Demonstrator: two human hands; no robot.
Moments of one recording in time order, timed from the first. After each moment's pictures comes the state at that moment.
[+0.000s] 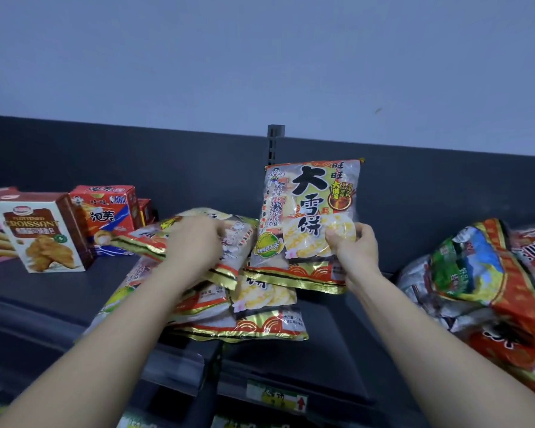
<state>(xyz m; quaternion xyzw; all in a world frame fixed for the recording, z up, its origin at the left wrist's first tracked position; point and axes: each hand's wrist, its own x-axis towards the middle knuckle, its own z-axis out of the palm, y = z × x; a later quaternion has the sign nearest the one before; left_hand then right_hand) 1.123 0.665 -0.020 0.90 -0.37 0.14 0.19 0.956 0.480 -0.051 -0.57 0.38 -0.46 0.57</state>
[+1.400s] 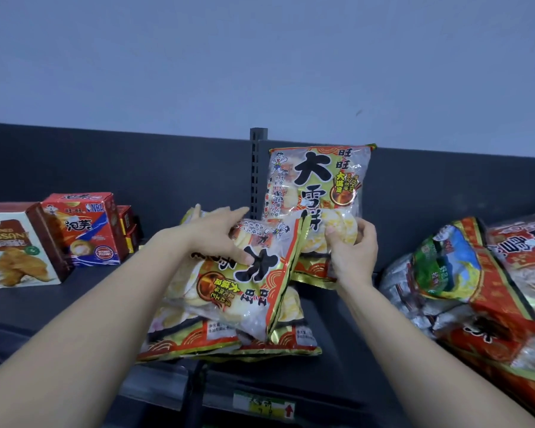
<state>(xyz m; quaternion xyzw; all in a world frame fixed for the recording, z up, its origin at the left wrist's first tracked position) 1.140 0.620 0.005 0.83 -0.56 -0.04 0.07 0.943 0.488 -0.049 -0.56 0.36 -0.58 0.46</state>
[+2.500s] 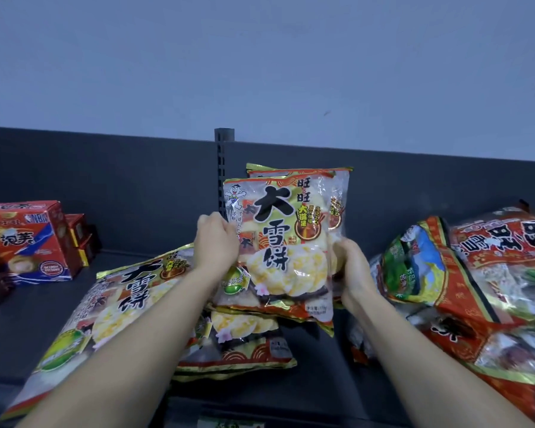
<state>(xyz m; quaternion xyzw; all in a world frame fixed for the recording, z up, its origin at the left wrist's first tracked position) 1.088 0.547 -0.037 0.80 -0.33 0.06 0.50 0.898 0.446 -0.059 -0.55 0.37 -0.42 0.62</state>
